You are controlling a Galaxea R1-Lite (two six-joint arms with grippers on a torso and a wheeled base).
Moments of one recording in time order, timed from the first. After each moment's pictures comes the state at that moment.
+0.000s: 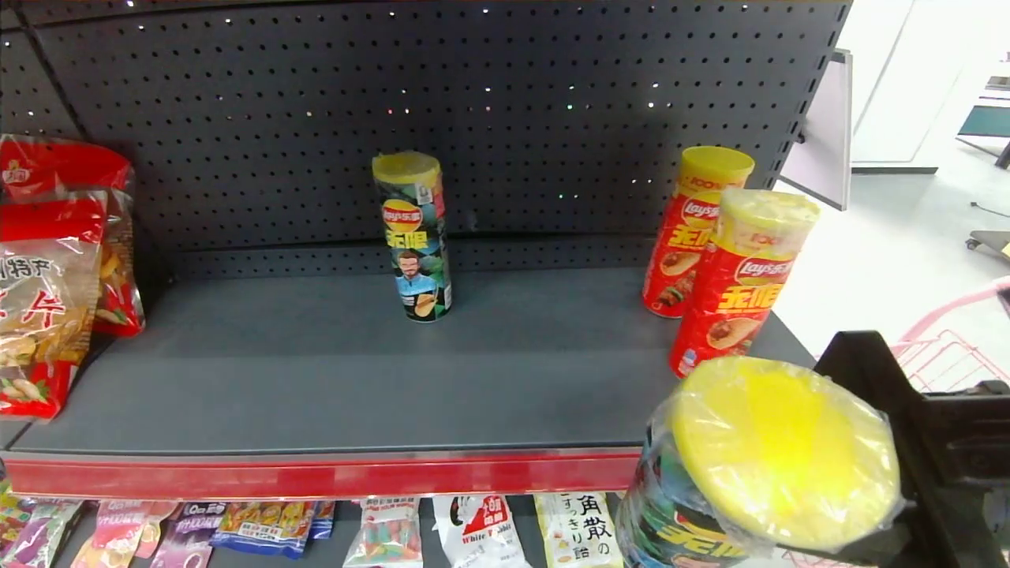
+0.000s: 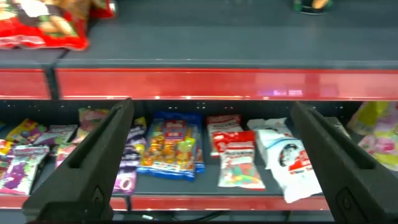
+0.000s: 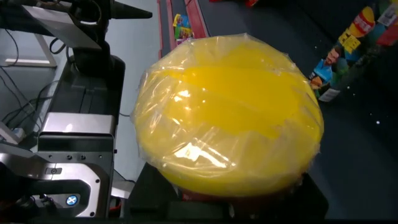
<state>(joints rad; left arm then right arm) 0.00 0.00 0.00 0.00 0.03 -0.01 0.80 1.25 -0.73 -0.30 0.55 -0.45</state>
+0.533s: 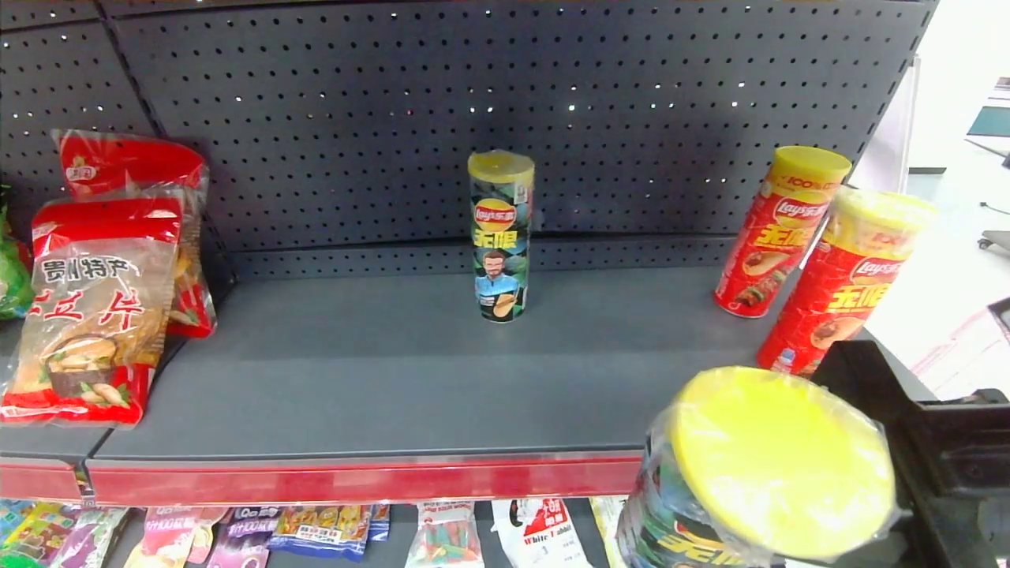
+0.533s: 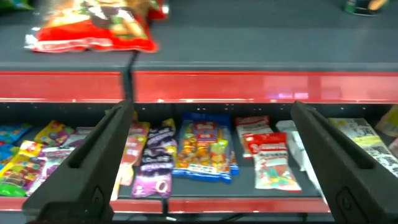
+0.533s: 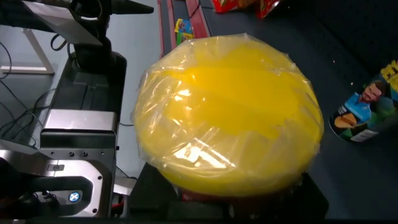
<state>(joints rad) 0.00 0.00 0.00 0.00 0.03 -0.01 0.80 1.25 -0.71 -0.30 0.56 -0.44</state>
